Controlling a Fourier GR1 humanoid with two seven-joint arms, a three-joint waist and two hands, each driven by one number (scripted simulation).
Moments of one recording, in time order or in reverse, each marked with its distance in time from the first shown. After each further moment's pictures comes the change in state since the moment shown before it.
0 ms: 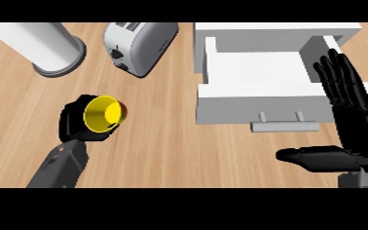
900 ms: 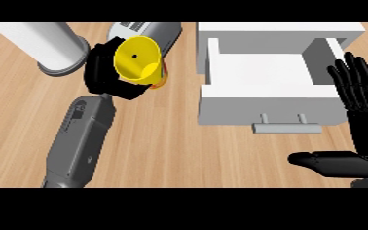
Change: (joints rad) left arm -0.155 -0.135 -0.188 -0.545 -0.010 0.172 0.360; right arm 0.033 -0.023 -0.050 -0.029 -0.032 0.017 0.021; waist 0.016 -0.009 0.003
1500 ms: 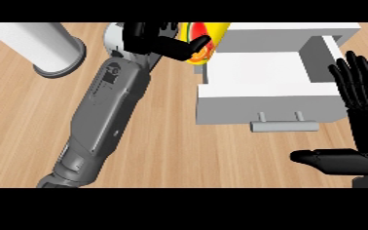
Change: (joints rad) left arm -0.316 -0.052 -0.160 -0.003 -0.003 0.297 0.279; right arm -0.009 -0.005 -0.015 0.026 -0.008 0.013 -0.028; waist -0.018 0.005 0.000
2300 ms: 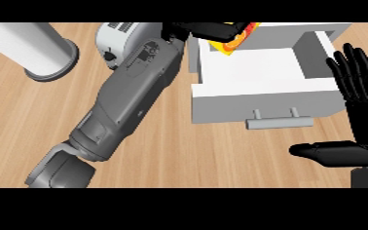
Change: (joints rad) left arm -0.287 -0.005 -0.202 0.387 0.233 0.191 0.007; right arm -0.052 -0.013 -0.006 0.035 -0.010 0.015 0.003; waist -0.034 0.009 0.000
